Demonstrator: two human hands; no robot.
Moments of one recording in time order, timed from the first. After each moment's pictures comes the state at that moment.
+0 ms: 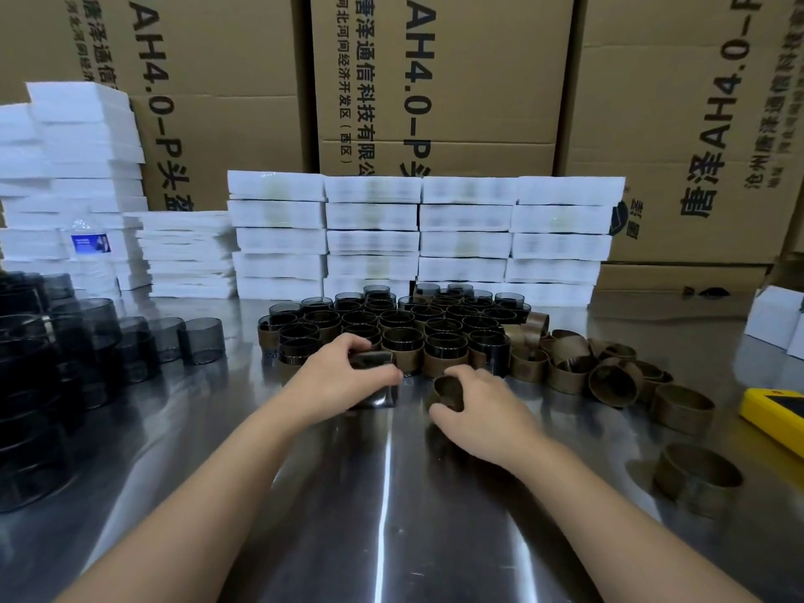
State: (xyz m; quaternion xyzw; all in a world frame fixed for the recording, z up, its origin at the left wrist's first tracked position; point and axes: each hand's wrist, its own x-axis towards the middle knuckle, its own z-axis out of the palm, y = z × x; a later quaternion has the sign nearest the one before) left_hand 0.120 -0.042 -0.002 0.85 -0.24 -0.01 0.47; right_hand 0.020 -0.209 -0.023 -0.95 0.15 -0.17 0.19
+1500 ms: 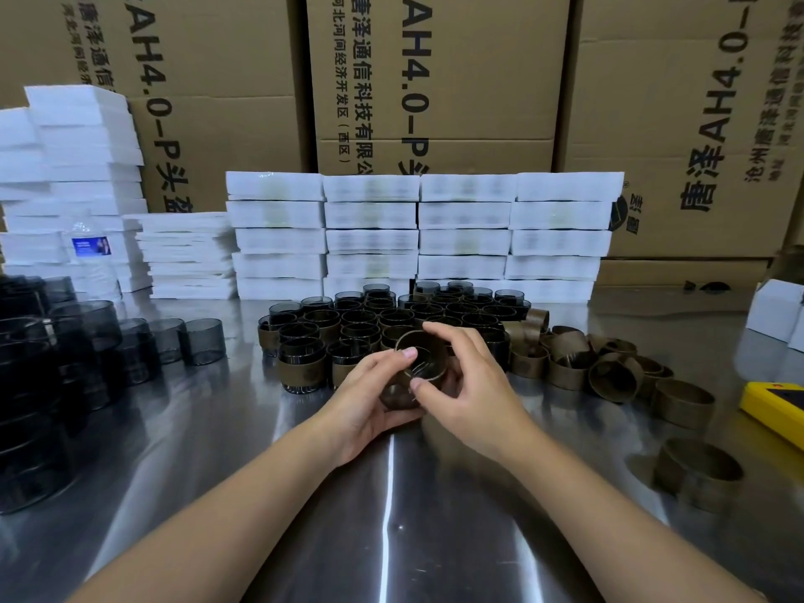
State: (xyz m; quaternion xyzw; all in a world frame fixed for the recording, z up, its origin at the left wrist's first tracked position) left_hand 0.095 -0.068 -0.025 0.54 -0.21 -0.26 0.77; right_hand 0.011 -0.194 -0.015 -0.86 -0.05 -0.35 0.37
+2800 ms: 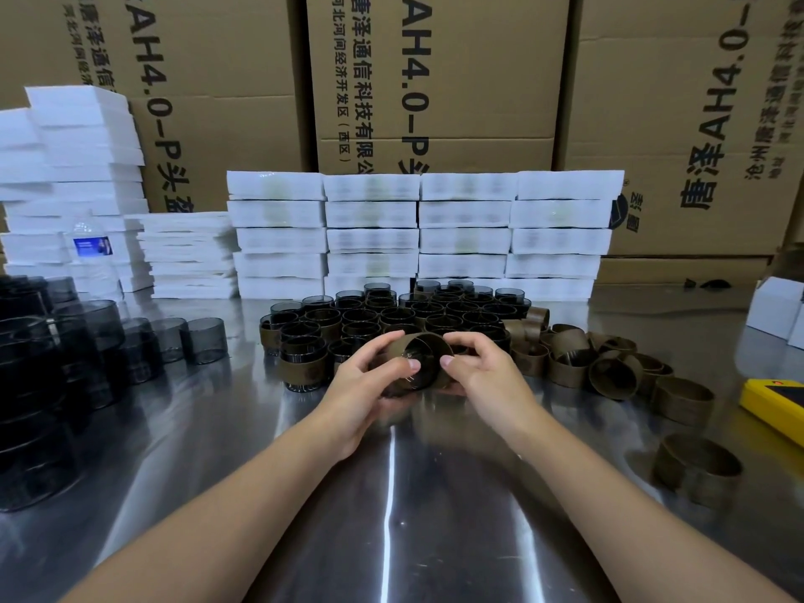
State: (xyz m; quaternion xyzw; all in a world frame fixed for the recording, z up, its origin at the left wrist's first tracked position) left_hand 0.102 -0.067 -0.028 0.53 -0.25 -0.19 0.79; right_hand 0.028 -0.211 -0.016 -0.75 0.07 -0.25 0.61
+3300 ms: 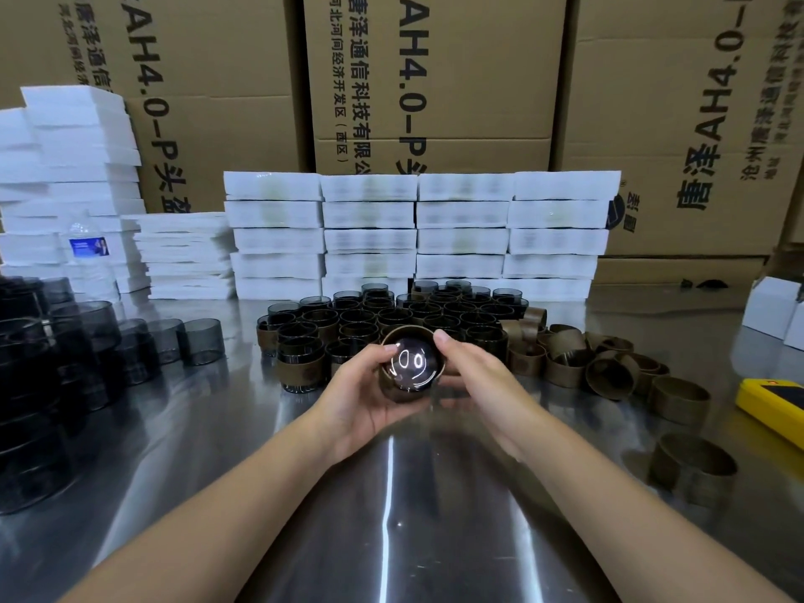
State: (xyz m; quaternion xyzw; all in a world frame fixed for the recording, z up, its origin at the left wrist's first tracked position) left_hand 0.100 -0.066 -0.024 0.45 -0.23 -0.31 0.80; right_hand 0.025 -0.209 -0.014 -0.71 0.08 -0.17 0.68
